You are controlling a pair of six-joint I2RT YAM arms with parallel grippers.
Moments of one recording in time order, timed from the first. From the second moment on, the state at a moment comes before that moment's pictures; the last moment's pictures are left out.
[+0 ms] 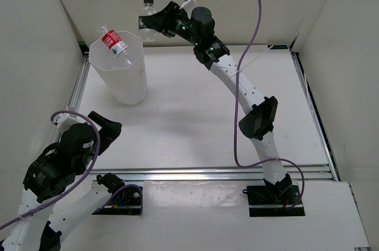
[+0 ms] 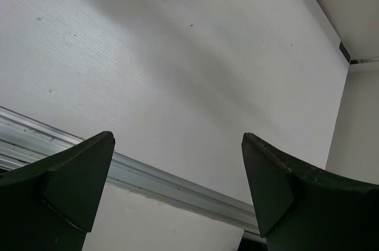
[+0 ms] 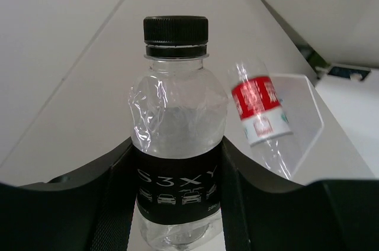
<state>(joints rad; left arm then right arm) -0.61 0.55 1.19 -1.30 -0.52 -1.12 0.69 2.29 2.54 -0.11 -0.33 0.89</state>
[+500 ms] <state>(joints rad) -0.61 0.54 1.19 -1.30 -0.43 -0.96 0.82 2.40 2.54 0.06 -0.30 0.91</state>
